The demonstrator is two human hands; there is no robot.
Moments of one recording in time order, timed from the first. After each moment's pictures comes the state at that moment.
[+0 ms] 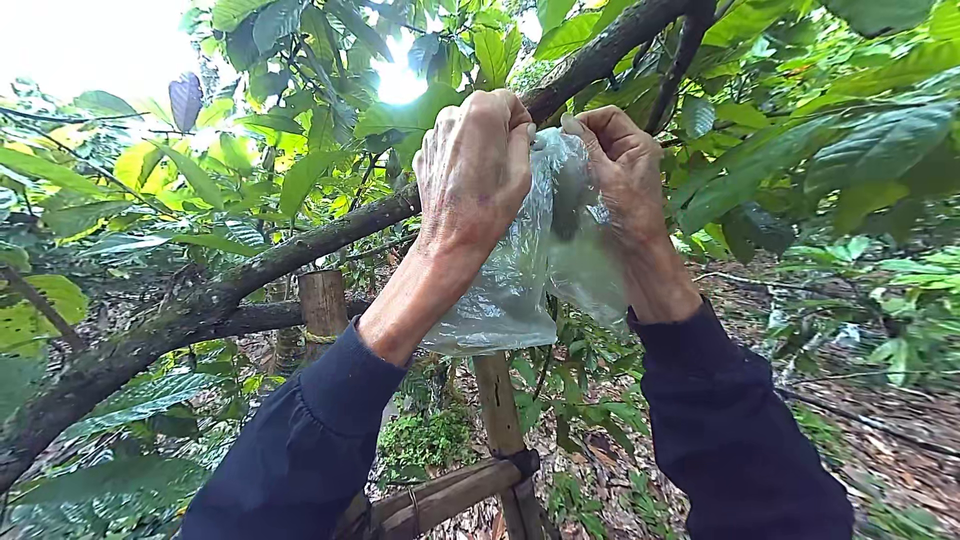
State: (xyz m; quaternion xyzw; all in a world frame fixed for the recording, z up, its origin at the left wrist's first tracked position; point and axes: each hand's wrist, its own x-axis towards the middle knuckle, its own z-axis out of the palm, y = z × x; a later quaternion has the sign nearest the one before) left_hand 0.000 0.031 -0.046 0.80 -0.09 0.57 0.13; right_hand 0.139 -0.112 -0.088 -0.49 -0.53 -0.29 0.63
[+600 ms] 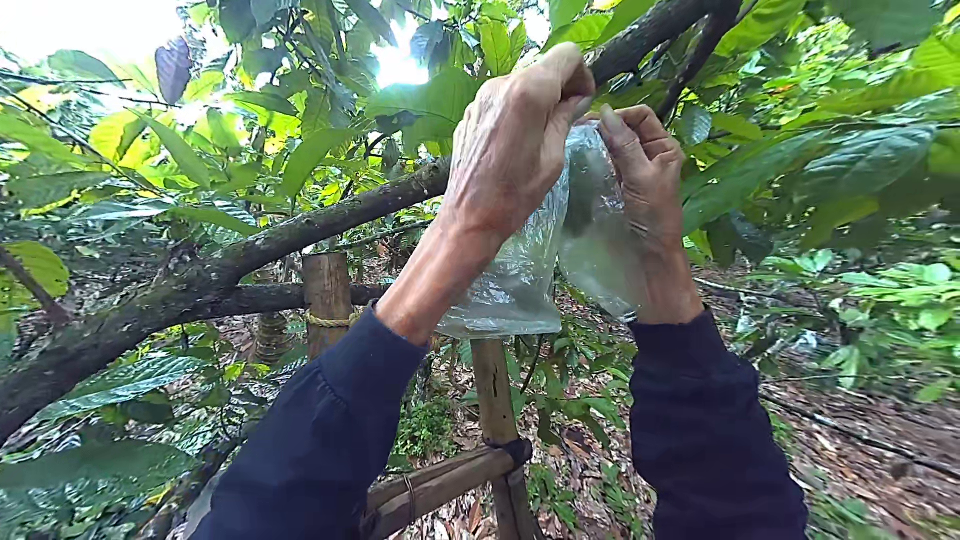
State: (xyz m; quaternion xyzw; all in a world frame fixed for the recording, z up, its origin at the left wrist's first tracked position) left_hand -0.007 0.032 -0.043 0.79 -0.20 0.57 0.12; right_hand 0.144 -0.110 -0.100 -0.38 -0.58 -0.20 0.69
